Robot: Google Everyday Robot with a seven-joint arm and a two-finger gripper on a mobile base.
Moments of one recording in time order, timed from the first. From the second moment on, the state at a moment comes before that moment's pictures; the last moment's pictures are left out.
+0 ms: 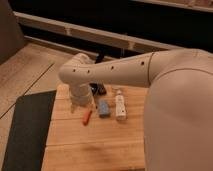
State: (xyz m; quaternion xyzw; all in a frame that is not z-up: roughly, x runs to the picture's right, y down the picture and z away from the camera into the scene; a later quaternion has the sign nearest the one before) arm -0.108 0.103 0.703 -0.26 0.23 0.64 0.68
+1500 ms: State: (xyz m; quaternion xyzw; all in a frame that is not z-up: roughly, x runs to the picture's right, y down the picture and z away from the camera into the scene) arm 0.010 -0.028 0.714 -0.15 0.13 0.67 0.72
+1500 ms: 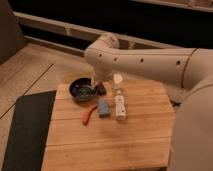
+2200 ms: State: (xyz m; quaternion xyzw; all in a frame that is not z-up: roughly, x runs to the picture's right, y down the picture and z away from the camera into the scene) arm 0.059 -0.034 0.708 -0.14 0.12 0.69 0.70
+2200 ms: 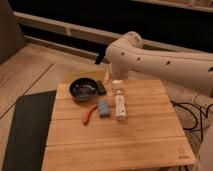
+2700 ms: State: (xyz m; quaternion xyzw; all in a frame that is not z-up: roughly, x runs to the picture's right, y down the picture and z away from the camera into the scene) arm 0.037 -0.028 0.740 -0.11 0.14 0.66 0.73
